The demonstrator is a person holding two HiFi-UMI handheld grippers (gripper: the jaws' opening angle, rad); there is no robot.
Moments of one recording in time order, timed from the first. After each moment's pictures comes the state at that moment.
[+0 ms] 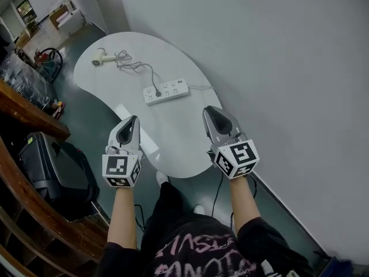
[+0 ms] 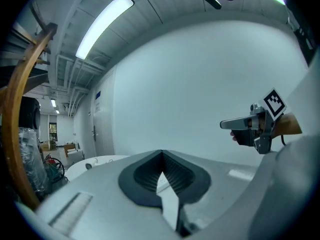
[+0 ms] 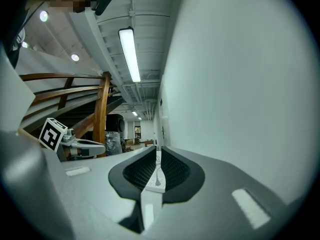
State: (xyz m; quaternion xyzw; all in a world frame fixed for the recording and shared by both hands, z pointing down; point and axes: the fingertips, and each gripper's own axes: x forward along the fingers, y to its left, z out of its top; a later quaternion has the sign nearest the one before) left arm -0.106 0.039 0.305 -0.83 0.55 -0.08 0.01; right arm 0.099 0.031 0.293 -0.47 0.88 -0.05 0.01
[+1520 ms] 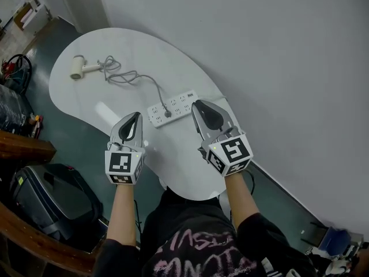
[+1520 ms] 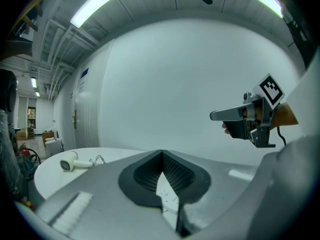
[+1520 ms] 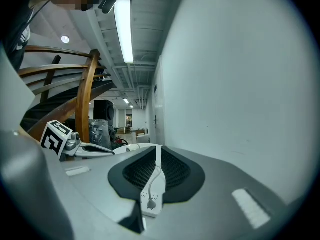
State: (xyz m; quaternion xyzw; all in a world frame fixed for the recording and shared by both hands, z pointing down) left arm -0.175 -0.152 0.371 -0.88 0.46 -0.10 -0.05; right arm -0.021 -0.136 0.322 -0.52 0.85 -0.07 -0.06
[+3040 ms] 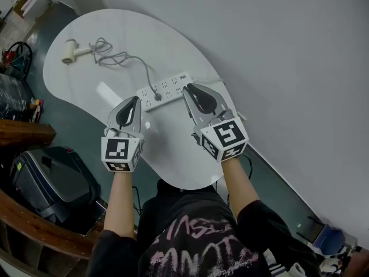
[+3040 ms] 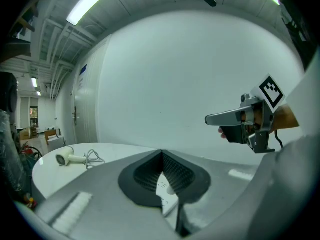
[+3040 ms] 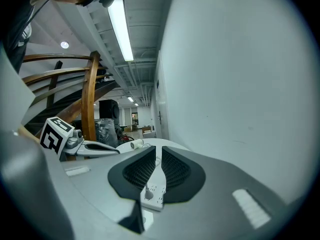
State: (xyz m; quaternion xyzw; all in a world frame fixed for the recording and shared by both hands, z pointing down) left arm -0.129 -0.147 0.385 -0.87 0.47 -0.12 -0.06; right arm 0.003 -0.141 0.350 -0.48 0.87 -0.10 -0.06
